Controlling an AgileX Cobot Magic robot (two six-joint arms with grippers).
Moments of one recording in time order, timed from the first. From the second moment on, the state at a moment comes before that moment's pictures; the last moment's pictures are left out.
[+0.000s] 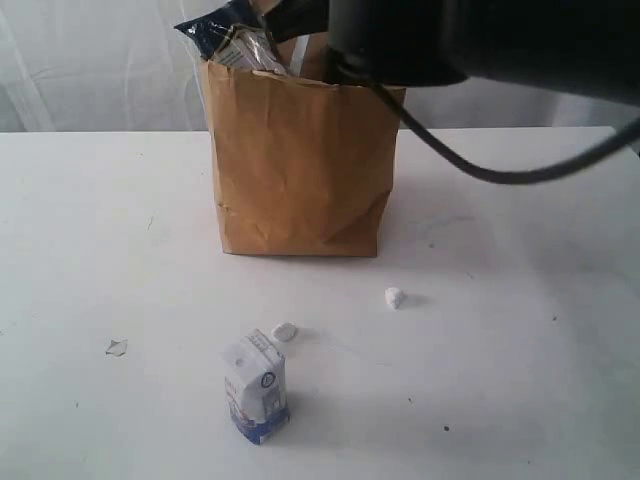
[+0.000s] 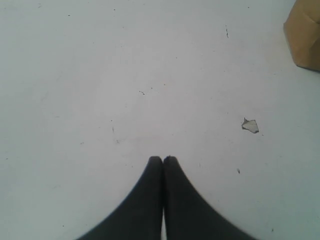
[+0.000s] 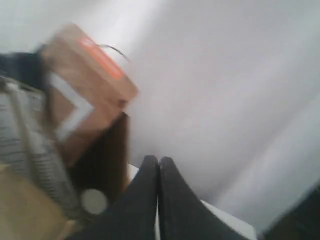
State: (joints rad) left arm -0.02 0.02 0.02 0.01 0.47 -0.21; right arm 0.94 1.58 -1.43 1.75 -0.90 -2.12
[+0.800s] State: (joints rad) left arm -0.02 0.02 0.02 0.01 0.47 -0.21; right arm 1.01 1.51 -0.86 1.12 0.33 -0.94
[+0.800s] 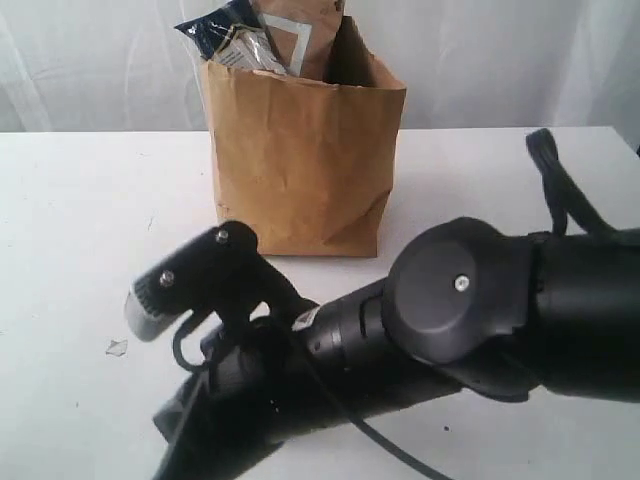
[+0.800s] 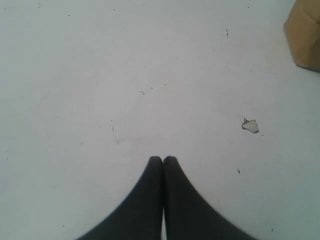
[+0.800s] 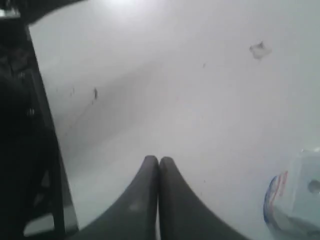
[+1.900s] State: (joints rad) left arm -0.02 0.02 0.02 0.01 0.47 -0.21; right arm 1.03 1.58 -0.59 0.45 -0.40 -0.48
